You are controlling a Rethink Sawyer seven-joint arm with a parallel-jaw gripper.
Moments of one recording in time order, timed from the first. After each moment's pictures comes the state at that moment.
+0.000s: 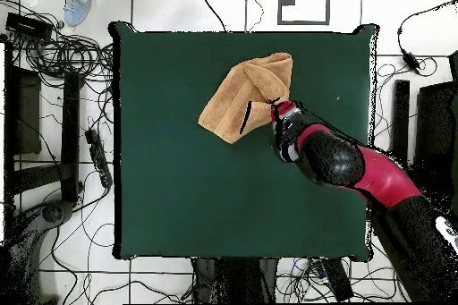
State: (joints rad) arm -0.92 -0.59 0.69 1.83 -0.22 0.26 2.41
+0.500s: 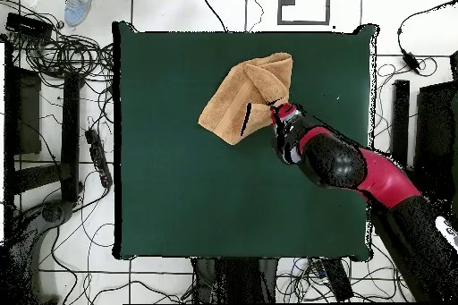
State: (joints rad) arm -0.98 -0.53 0.75 1.83 -0.28 0.26 2.41
